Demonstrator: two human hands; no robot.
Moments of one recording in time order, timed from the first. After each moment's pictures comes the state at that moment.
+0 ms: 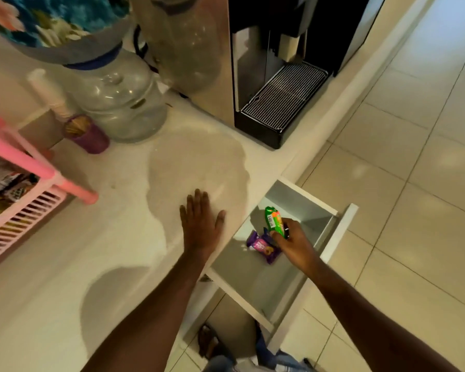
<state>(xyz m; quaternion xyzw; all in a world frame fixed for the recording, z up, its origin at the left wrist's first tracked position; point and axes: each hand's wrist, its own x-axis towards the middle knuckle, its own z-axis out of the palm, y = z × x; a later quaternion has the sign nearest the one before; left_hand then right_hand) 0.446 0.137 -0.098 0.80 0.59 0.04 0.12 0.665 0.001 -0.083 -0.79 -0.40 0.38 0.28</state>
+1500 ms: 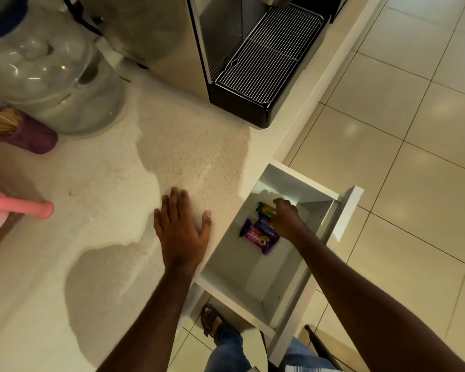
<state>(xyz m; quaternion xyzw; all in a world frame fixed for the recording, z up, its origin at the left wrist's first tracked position) 0.444 0.143 -0.119 0.79 0.61 0.06 0.06 0.701 0.070 -0.175 -0.83 -0.37 0.41 0.08</state>
